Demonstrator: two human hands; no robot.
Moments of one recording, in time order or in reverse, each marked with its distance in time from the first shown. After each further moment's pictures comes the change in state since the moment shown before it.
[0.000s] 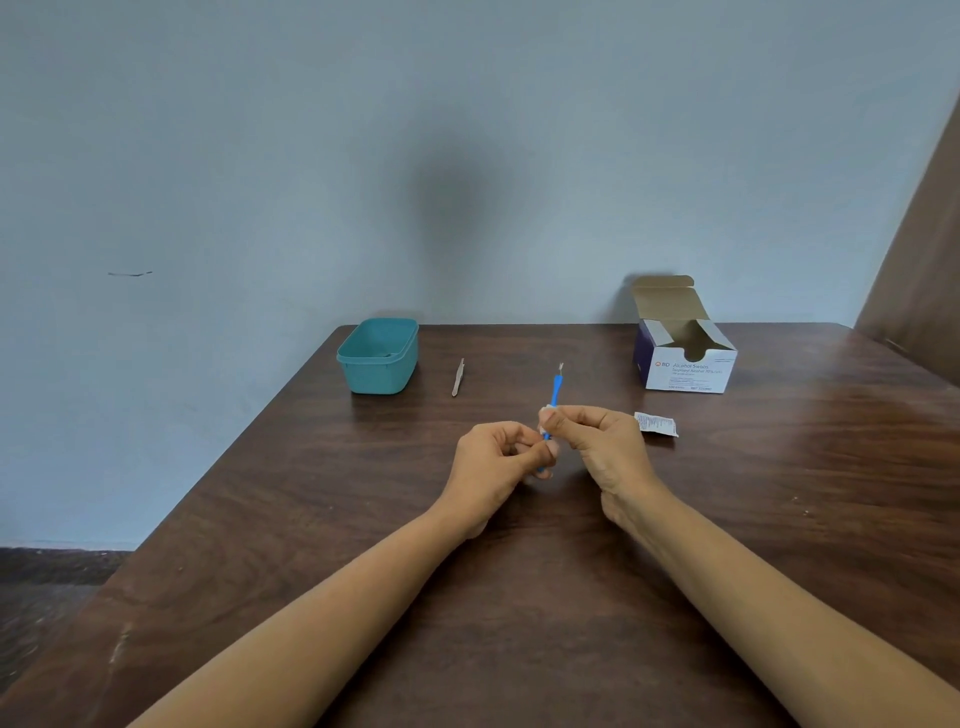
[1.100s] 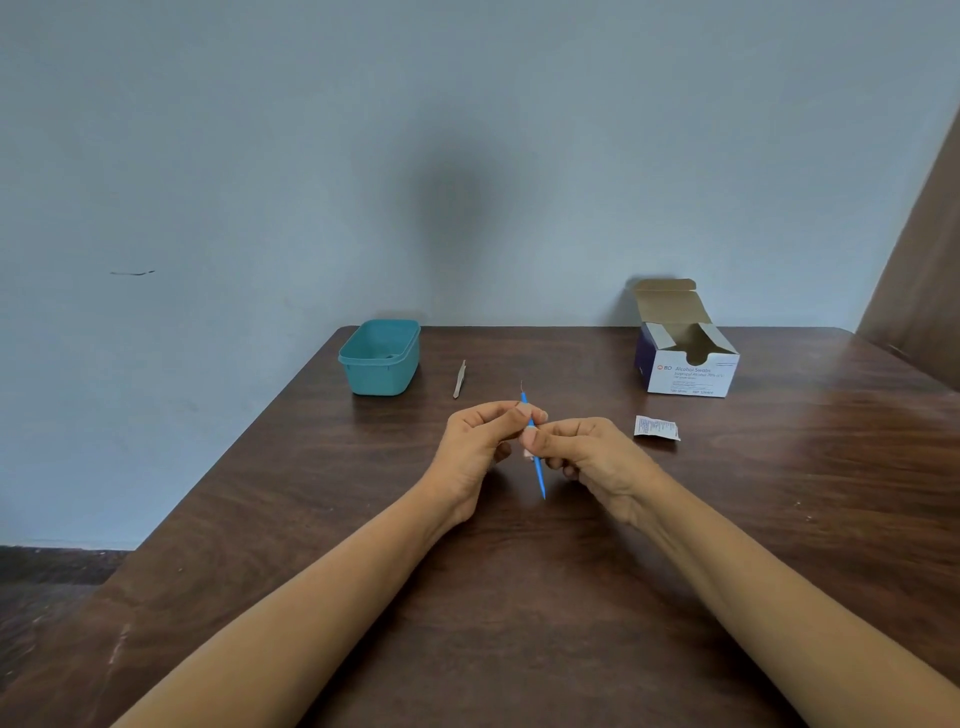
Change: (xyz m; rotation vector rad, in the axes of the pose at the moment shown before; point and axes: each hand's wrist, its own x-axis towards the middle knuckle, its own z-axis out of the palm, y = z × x) left_hand 0.006 0.012 -0.016 -0.351 0.013 -0.062; right_hand -0.007 -0.014 -0.001 -0.144 -0.374 0.114
